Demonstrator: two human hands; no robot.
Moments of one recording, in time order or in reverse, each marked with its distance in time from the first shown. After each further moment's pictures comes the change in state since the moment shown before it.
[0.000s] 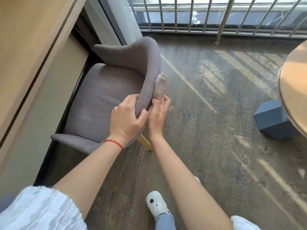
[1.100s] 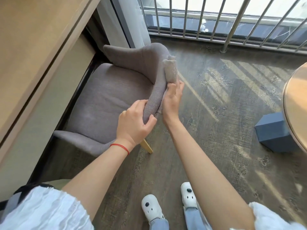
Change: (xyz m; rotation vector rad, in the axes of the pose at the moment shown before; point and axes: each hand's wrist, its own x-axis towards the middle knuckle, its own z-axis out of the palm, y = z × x) left_hand 0.002 0.006 -0.007 -0.012 -0.059 -0.051; right_hand 0.061 -0.030 0.002 -0.160 -0.106 -0.118
